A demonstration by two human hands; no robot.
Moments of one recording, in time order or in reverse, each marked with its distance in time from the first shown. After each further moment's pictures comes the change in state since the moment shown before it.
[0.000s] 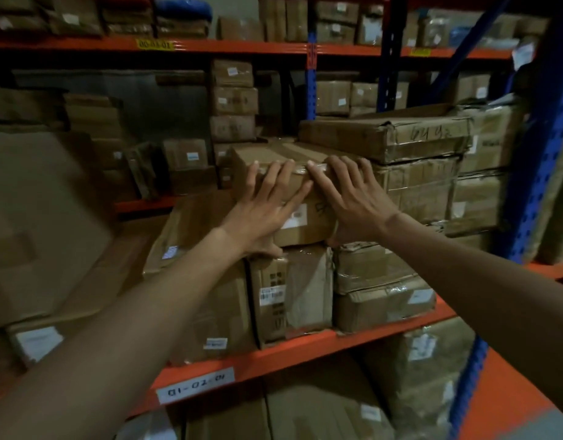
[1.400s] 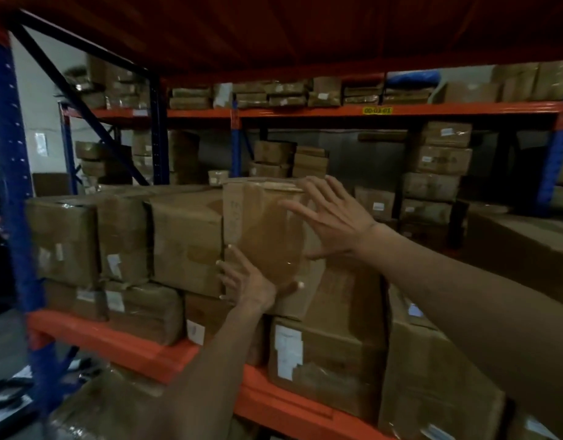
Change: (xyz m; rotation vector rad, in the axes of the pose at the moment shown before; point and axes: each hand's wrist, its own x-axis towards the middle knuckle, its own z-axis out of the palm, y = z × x) left_hand -0.332 -0.196 0.045 -0.936 -0.200 -1.734; right_hand 0.221 -0.350 -0.175 0.137 0.393 -0.570
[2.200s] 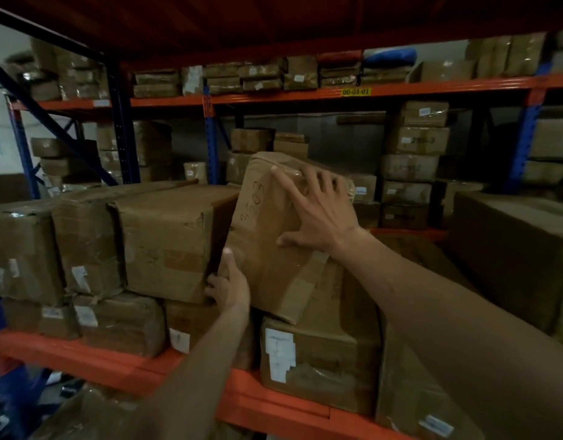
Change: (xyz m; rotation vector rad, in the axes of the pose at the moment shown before) left_hand 0.023 -0.004 0.010 -0.578 0.181 -0.343; right_hand 0.017 -0.009 0.029 0.180 0.096 0.410
